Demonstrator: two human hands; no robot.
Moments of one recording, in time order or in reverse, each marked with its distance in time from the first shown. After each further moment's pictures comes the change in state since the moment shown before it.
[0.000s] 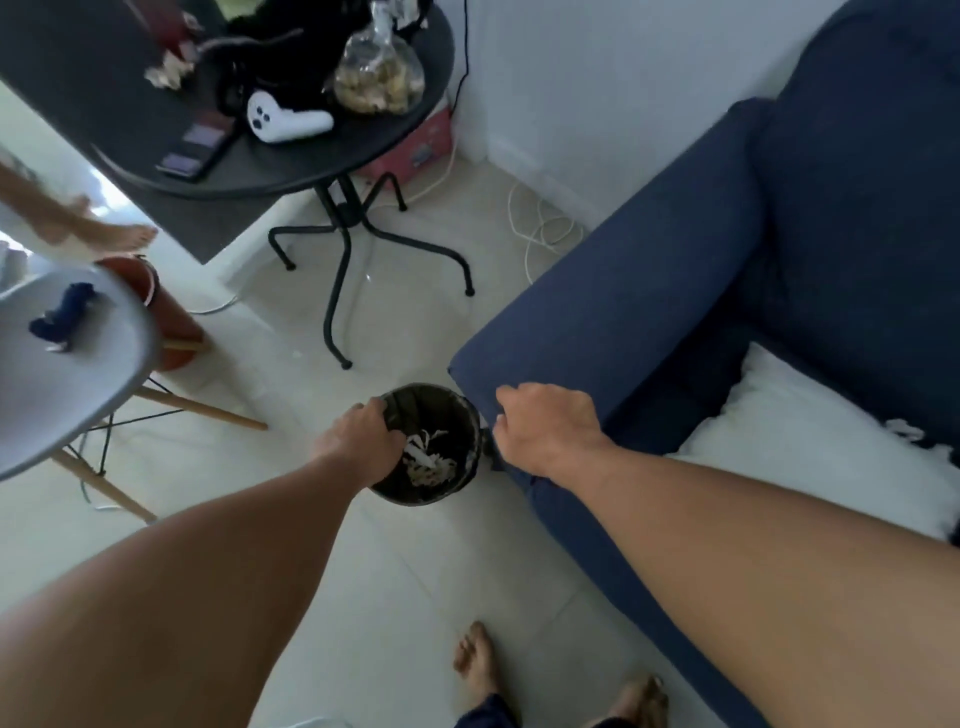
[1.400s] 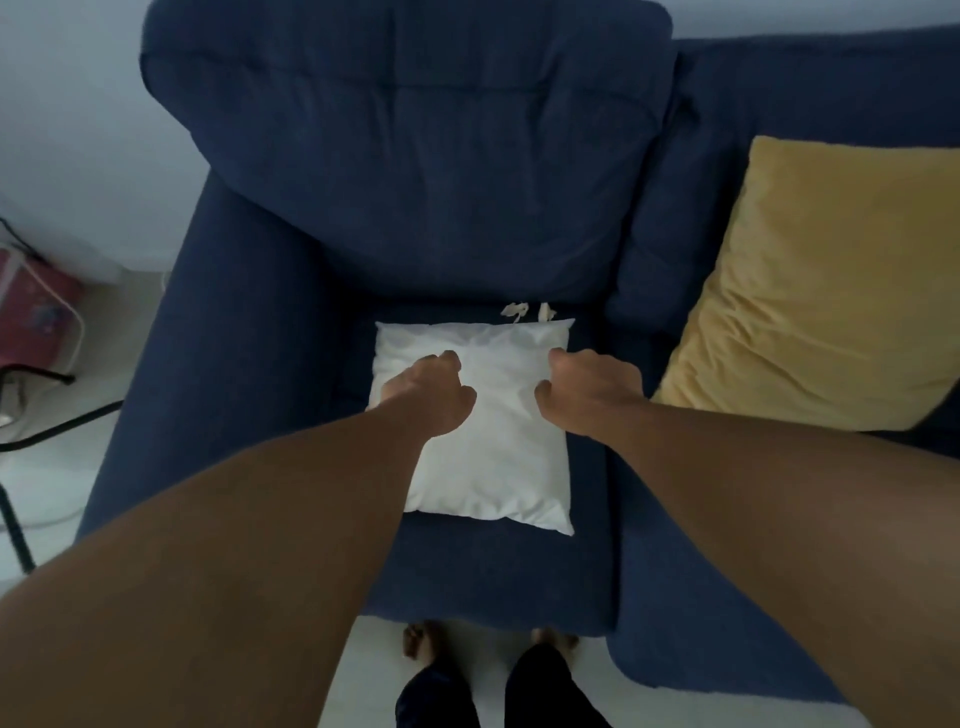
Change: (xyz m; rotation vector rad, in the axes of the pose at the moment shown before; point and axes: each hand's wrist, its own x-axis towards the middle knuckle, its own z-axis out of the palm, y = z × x) left_hand -0.148 0.563 0.154 0.464 -0.156 0.753; right_hand -0.304 0.444 0.012 0.286 0.071 0.868
